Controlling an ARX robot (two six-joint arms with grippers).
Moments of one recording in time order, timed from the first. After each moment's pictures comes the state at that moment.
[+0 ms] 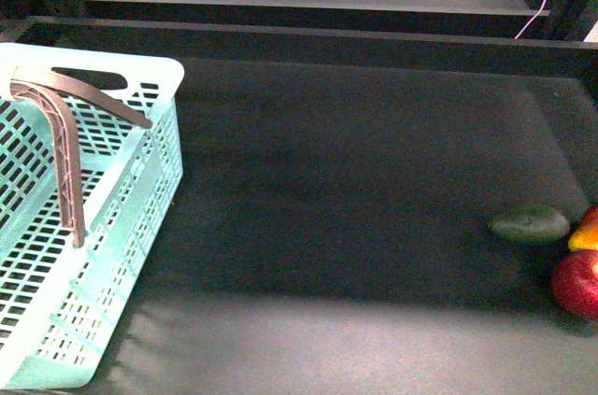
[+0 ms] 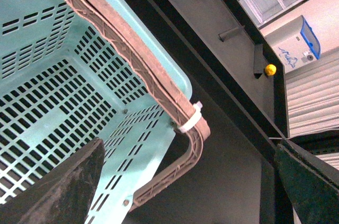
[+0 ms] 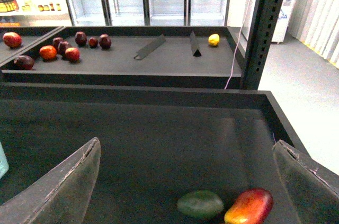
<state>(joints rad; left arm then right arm) 0.12 0.88 0.27 0.27 0.18 -0.74 0.00 0.00 0.02 0.00 0.00 -0.01</state>
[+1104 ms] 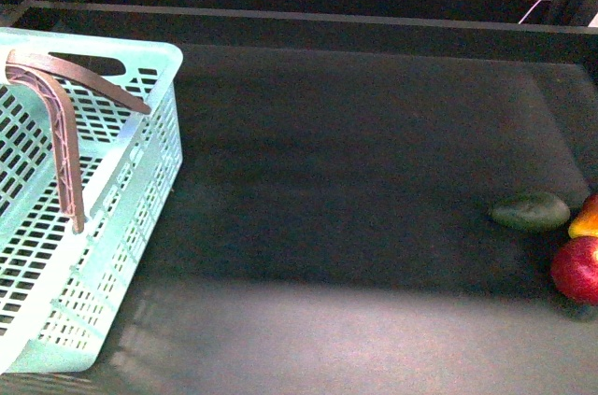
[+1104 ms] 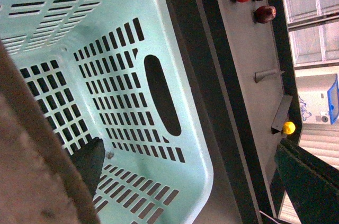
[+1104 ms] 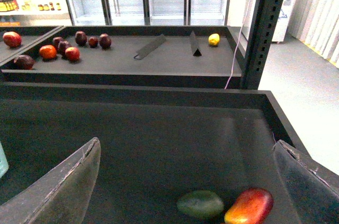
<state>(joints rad) 0.17 1.88 0.87 0.49 0.11 -1.06 0.00 0.00 0.02 0.00 0.00 -0.01</state>
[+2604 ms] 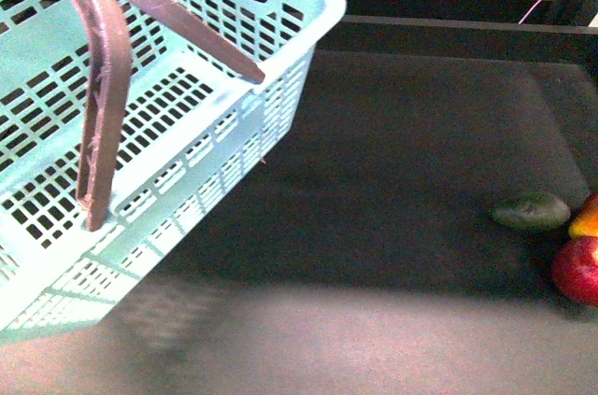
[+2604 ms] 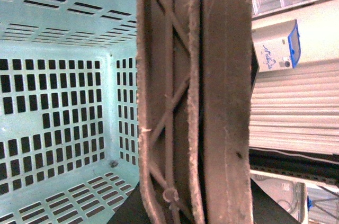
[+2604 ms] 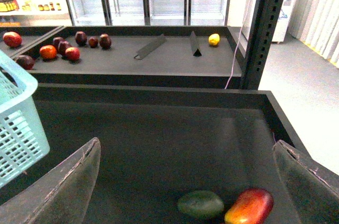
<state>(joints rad) -0.15 1.51 0.86 0.23 0.05 -1.15 0.00 0.00 0.02 0.00 0.00 -0.01</state>
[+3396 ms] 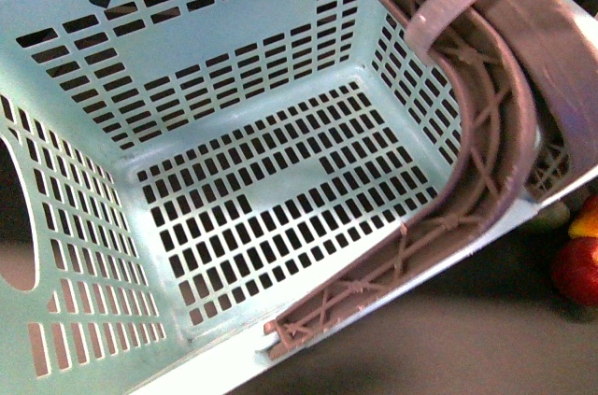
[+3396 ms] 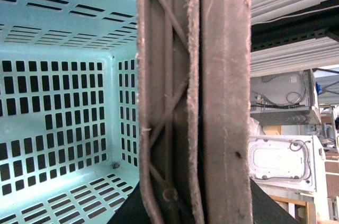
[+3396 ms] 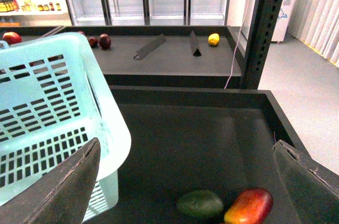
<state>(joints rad) -0.62 1.49 0.97 0.08 -0.07 -1.10 0.00 0.00 0.02 0.00 0.00 -0.01</state>
